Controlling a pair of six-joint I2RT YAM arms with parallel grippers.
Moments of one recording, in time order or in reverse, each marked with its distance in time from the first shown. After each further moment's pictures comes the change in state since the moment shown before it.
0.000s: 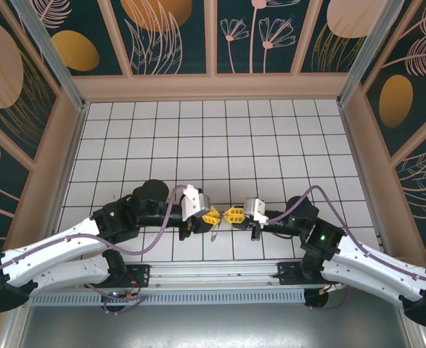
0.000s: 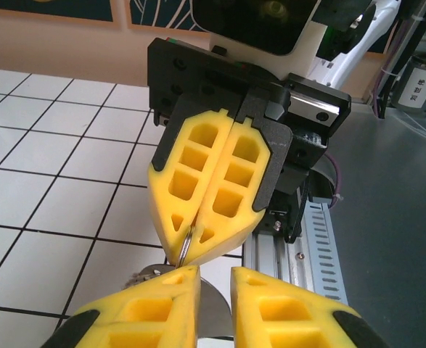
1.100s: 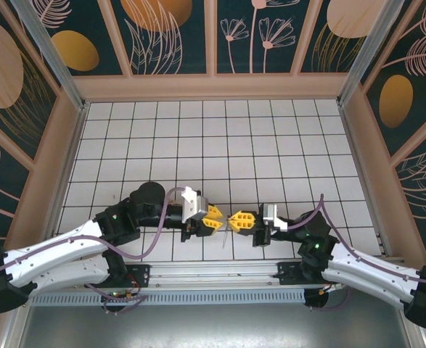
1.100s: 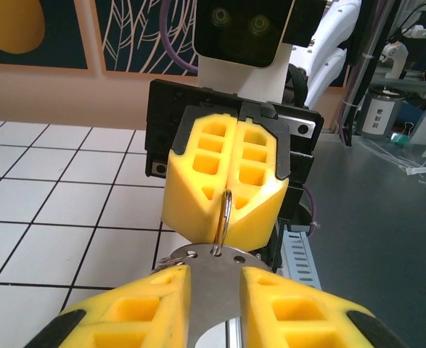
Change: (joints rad) left arm 0.000 -0.007 -0.069 0.185 0.092 -0.019; right arm 0.007 -0.053 -0.241 0.576 -0.080 0.238
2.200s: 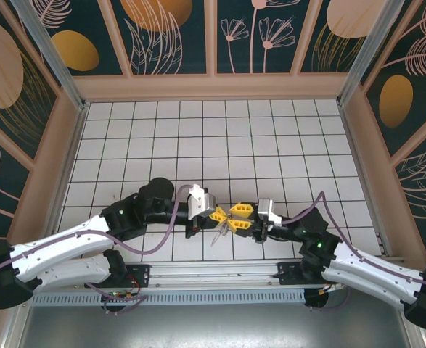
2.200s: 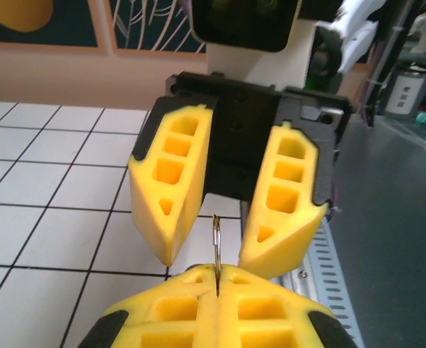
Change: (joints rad) left arm 0.006 0.082 0.068 -0.080 -0.052 0.064; right arm 0.001 -0.026 0.076 -0.247 0.102 -0.024
